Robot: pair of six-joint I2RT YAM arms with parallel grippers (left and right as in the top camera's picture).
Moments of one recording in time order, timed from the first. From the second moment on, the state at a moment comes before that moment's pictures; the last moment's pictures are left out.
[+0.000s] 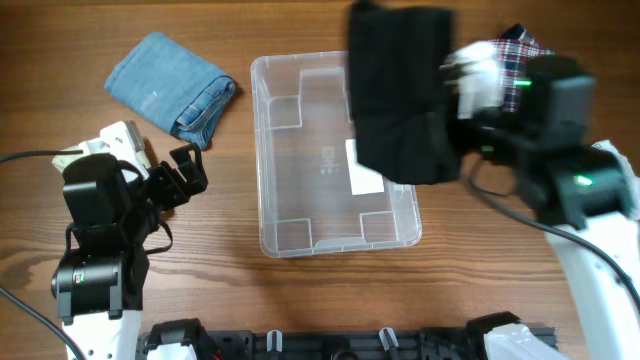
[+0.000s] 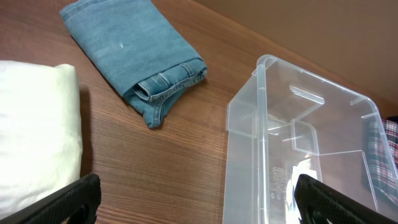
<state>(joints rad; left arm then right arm) 0.11 0.84 0.87 -0.67 0.16 -0.36 0.26 1.24 1.36 -0.82 -0.34 -0.12</state>
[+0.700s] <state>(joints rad) 0.11 0.84 0.87 -0.70 0.16 -0.36 0.49 1.71 1.36 -0.66 -0.17 -0.76</state>
